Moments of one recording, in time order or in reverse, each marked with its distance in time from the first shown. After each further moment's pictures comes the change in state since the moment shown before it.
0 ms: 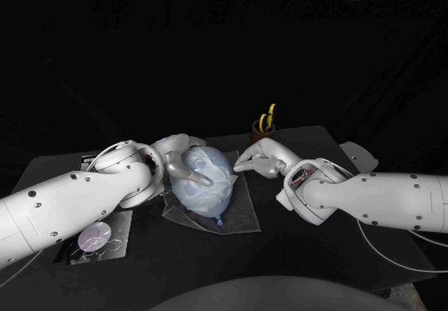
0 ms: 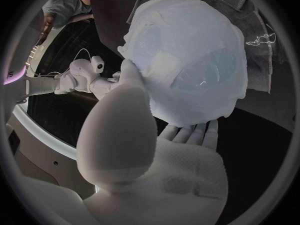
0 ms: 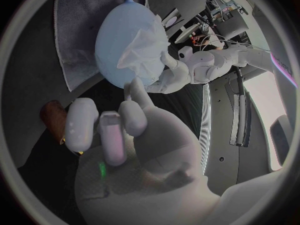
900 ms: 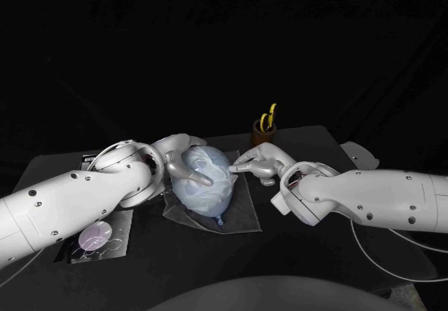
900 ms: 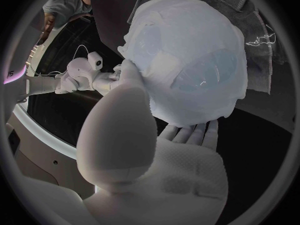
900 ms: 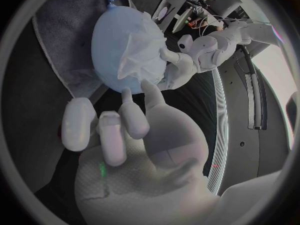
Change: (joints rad) left arm 0.000 -0.001 0.000 0.000 0.005 0.000 0.004; left_hand 0.000 0.000 0.000 0.000 0.000 0.000 0.000 0.000 0.000 0.000 0.000 0.000 0.000 0.000 0.000 0.000 0.000 0.000 0.000 0.000 0.000 0.000; right arm -0.001 0.033 -0.001 -0.006 0.265 0.003 0.001; right_hand -0.285 -0.124 -0.048 -0.013 0.511 -0.193 0.057 -0.038 0.152 0.020 0.046 0.060 -0.011 0.017 0.040 0.002 0.001 0.000 -0.005 0.052 -0.001 -0.001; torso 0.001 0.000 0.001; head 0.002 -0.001
